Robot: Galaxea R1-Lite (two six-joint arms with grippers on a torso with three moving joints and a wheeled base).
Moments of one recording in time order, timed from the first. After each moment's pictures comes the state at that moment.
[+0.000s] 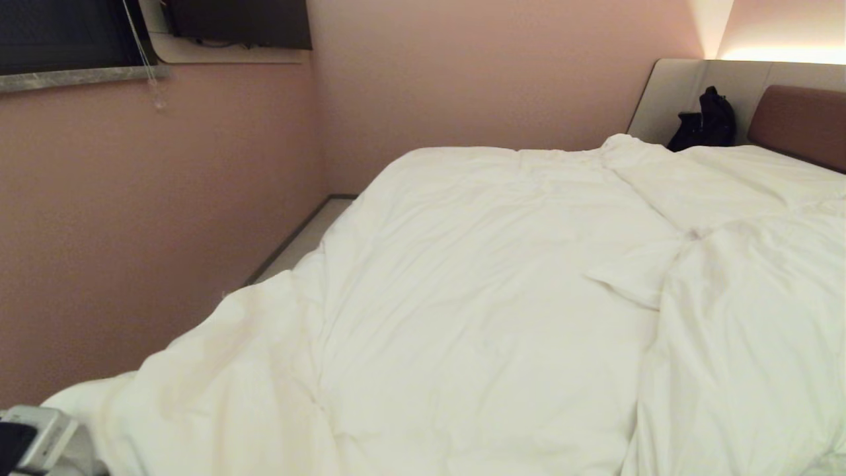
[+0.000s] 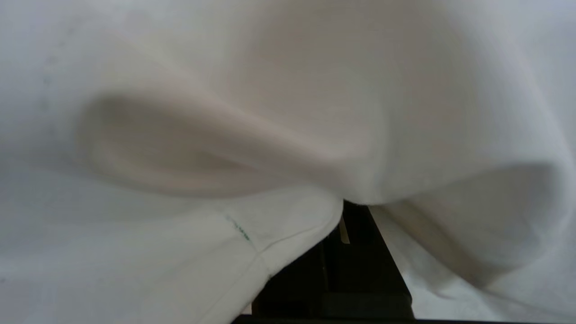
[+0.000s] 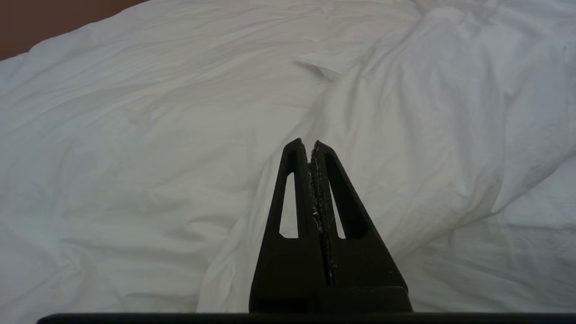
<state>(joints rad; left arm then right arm) -0.07 0.90 -0.11 -0.20 0.09 0.01 0.00 0.00 0.00 -0.04 0.00 0.01</state>
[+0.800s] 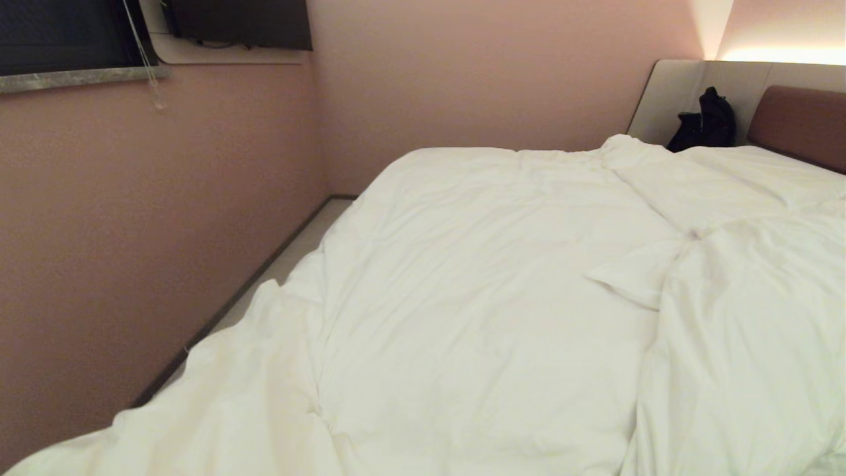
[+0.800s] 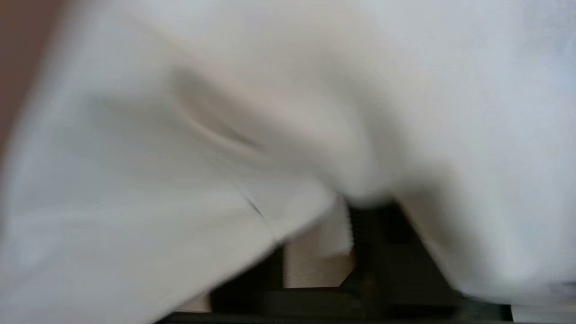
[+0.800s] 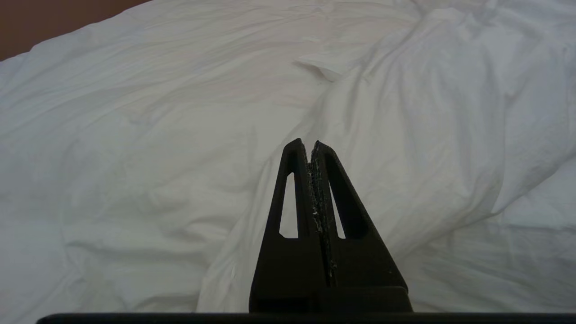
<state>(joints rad) -0.07 0.61 -0.17 0.16 0.05 0.01 0.00 0.00 0.00 -0.04 0.00 0.00</state>
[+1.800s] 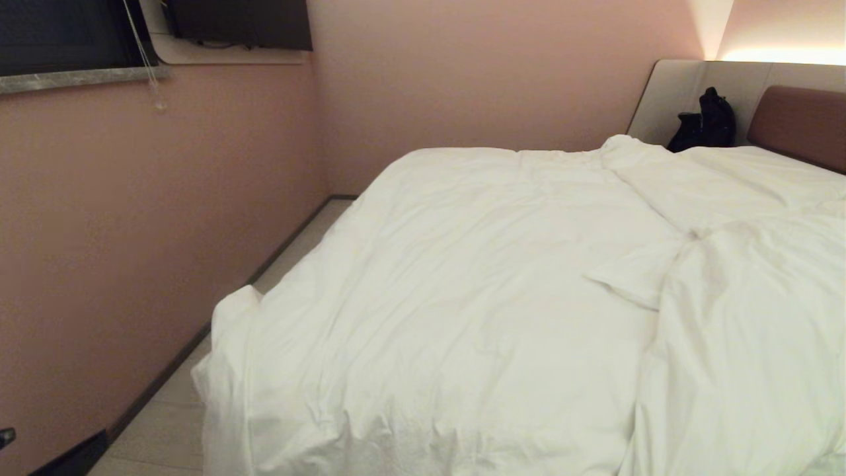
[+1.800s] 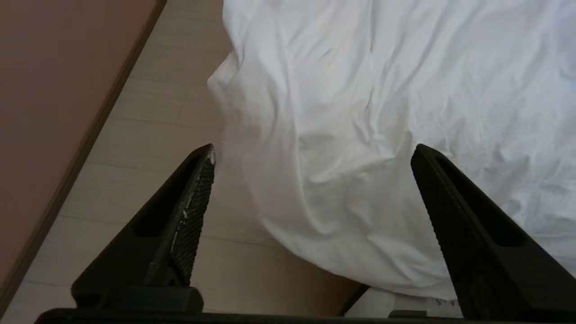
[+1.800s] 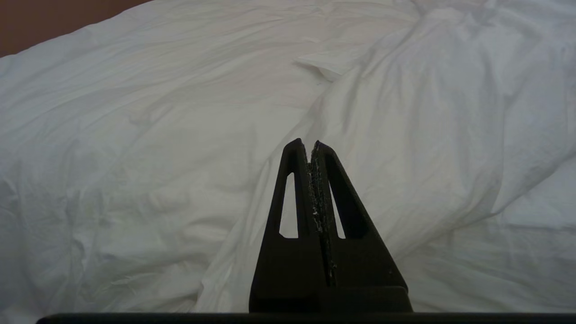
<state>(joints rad) -0.08 0.67 -0.44 0.15 0.05 -0.08 0.00 0.00 0.00 -0.04 0.00 0.01</state>
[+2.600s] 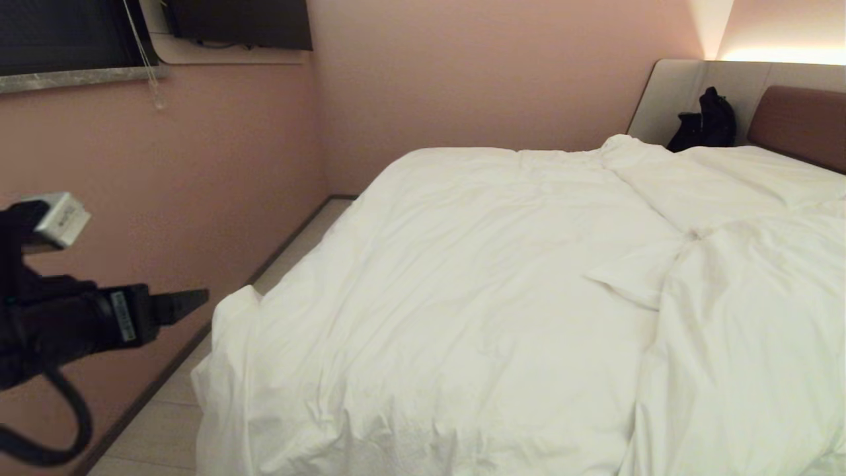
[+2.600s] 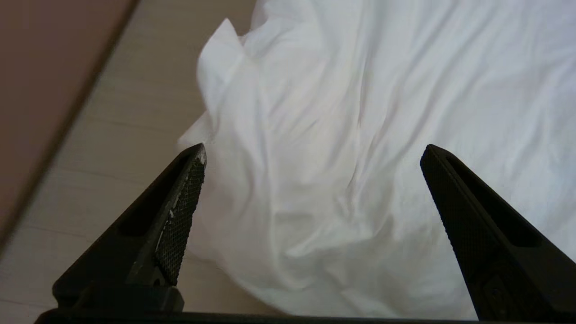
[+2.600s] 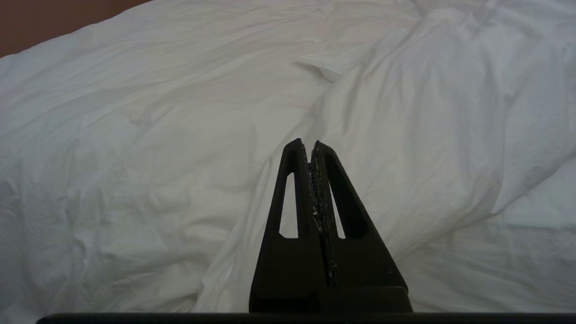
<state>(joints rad) -0.08 1.27 -0.76 -0.06 0.05 -0.18 0.00 0.00 0.00 -0.04 0.00 0.01</state>
